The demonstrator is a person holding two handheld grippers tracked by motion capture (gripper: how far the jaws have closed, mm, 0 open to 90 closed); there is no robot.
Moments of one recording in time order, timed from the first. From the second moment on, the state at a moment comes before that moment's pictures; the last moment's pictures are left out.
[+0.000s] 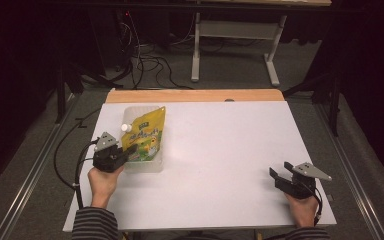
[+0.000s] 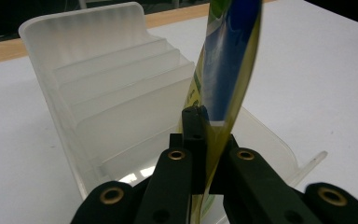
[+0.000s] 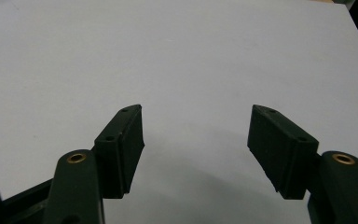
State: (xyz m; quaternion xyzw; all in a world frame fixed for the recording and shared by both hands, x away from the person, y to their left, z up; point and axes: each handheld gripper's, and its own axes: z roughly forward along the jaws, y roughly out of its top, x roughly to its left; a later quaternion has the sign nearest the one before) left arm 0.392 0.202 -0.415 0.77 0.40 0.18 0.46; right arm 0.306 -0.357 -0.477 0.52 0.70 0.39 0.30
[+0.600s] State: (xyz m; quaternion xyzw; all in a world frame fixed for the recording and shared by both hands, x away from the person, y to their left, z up) left arm 0.383 0.205 -0.427 0.77 0.43 0.18 0.44; right arm 0.305 -0.357 -0.477 0.52 0.70 0.39 0.30
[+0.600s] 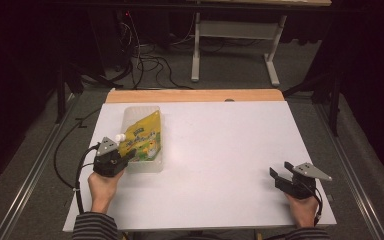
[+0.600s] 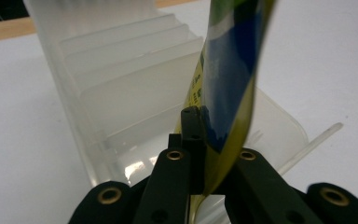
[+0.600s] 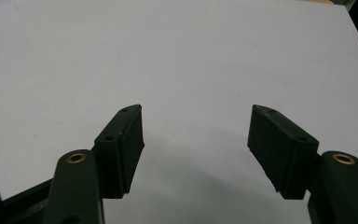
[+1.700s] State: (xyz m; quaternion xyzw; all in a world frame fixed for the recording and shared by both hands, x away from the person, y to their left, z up) left arm 0.316 0.229 -0.413 0.71 0.45 0.21 0.50; right arm 0.306 -0.358 -0.476 0.52 0.69 0.39 0.30
